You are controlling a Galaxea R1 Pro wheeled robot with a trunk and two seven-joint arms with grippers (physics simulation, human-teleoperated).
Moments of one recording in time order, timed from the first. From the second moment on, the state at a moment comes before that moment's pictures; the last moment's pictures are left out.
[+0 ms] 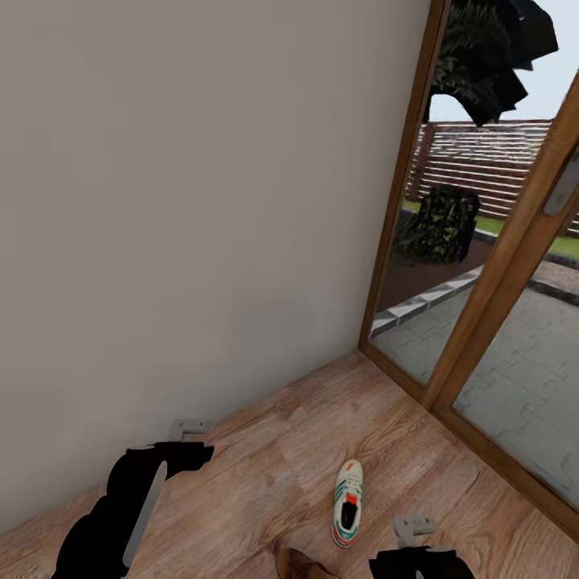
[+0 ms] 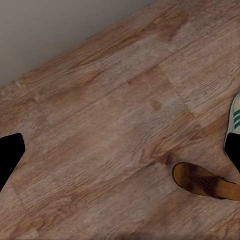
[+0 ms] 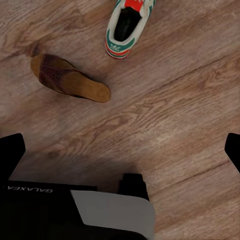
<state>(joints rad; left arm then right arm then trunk) -0.31 0.00 -0.01 -1.42 0.00 0.92 -0.02 -0.03 0.00 0.07 -1.33 0.00 0.86 0.00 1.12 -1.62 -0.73</state>
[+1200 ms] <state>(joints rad) -0.31 0.00 -0.01 -1.42 0.00 0.92 -0.02 -0.03 -0.16 0.50 -1.23 0.28 0.53 0.01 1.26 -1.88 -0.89</state>
